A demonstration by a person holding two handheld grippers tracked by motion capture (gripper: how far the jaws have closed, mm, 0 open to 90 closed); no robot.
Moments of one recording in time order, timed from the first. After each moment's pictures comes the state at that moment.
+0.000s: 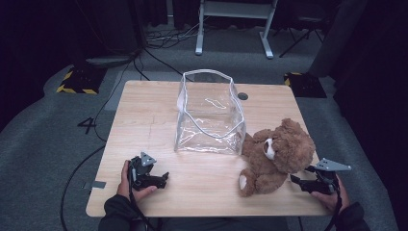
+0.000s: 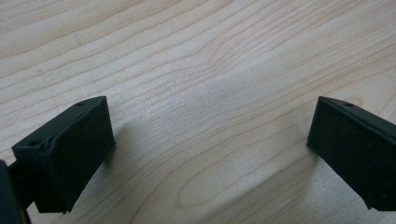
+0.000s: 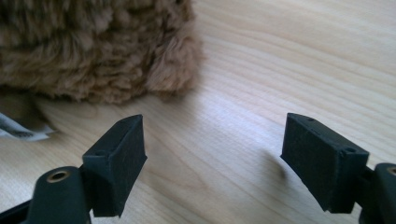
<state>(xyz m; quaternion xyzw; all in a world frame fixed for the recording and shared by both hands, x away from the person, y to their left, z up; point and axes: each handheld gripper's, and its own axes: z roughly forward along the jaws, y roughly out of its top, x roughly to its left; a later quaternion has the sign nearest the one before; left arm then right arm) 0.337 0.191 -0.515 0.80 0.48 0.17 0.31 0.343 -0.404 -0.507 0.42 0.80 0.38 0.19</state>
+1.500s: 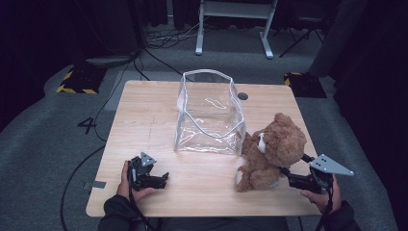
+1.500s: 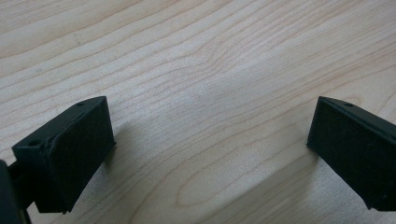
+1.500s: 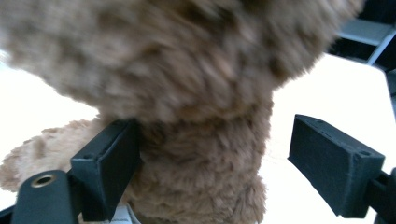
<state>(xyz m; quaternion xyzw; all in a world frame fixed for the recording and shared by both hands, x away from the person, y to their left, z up) 0.337 0.192 -0.515 0.80 0.48 0.17 0.31 0.310 -0.329 -0.433 0.38 0.75 0.45 0.29</state>
